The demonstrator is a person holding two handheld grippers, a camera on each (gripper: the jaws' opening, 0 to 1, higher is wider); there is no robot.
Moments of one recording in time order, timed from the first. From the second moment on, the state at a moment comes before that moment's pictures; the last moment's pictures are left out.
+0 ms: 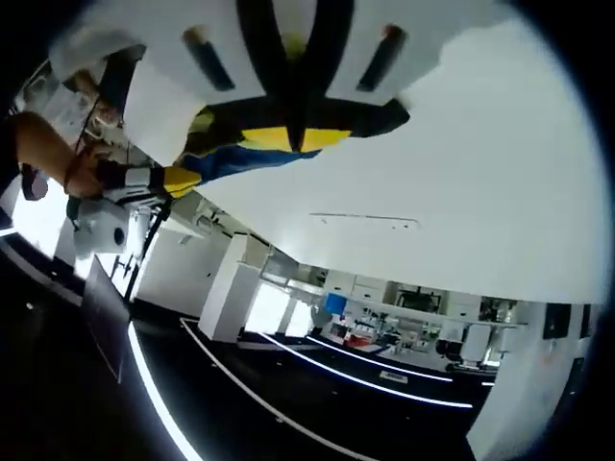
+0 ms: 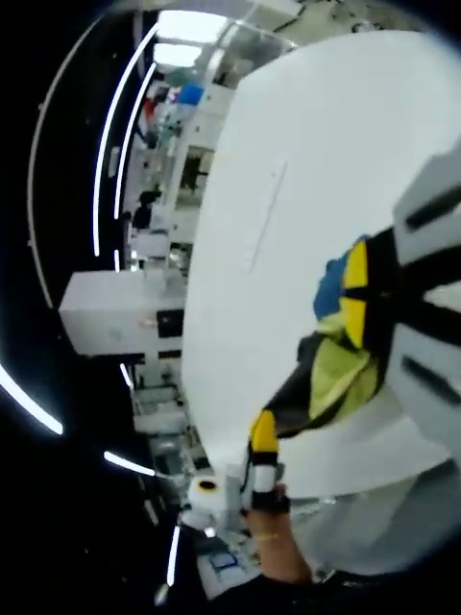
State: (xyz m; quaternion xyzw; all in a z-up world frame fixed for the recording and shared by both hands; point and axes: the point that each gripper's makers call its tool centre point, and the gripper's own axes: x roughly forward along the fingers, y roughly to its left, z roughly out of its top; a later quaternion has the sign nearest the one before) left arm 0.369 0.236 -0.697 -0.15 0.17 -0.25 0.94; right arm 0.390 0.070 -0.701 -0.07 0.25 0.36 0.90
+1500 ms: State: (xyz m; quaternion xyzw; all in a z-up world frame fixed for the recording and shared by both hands) left arm 0.414 0.254 -0.740 -0.12 0.17 -0.21 0.96; right arm 0.457 0.057 -0.742 -0.02 0.29 0.34 0.90
